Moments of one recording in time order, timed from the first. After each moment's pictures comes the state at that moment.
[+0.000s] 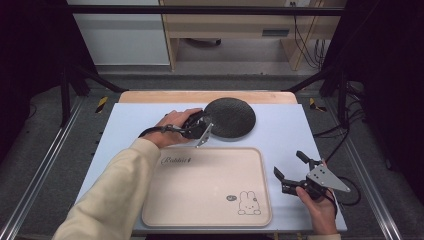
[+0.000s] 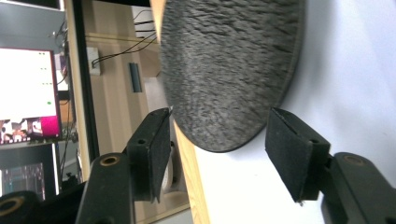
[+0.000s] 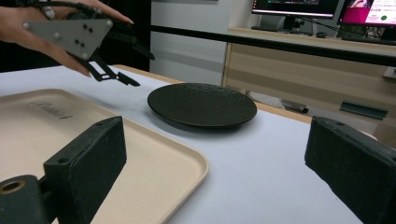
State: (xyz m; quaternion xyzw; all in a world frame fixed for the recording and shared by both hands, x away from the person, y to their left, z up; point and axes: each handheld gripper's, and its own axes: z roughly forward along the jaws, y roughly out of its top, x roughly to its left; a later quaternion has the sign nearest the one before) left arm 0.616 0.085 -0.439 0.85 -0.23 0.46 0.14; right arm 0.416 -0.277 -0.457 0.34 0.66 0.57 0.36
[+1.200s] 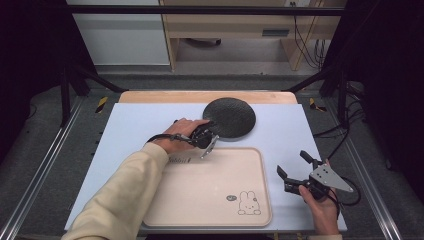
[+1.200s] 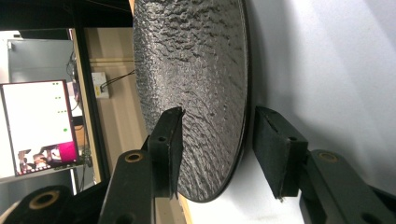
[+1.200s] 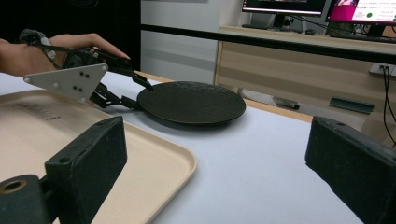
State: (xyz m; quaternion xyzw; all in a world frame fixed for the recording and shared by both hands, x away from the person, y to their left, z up) left arm 0.620 0.066 -0.487 0.81 -0.29 0.48 0.13; right arm 0.416 -0.283 -0.457 0.35 0.65 0.56 0.37
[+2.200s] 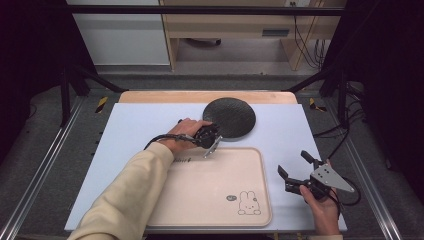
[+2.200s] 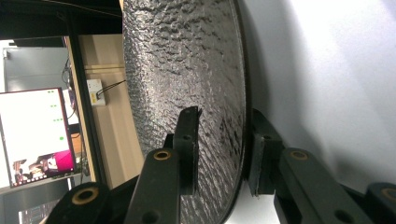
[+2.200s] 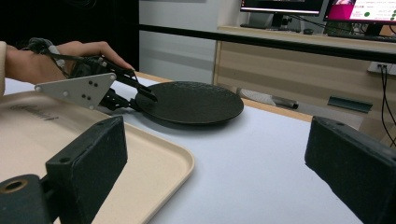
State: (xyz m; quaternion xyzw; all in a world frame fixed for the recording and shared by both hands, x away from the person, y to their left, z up) left arm 0.627 0.054 -0.494 0.81 -0.31 0.48 0.13; right arm 0.415 -0.285 -0.457 0.36 0.65 0.56 0.37
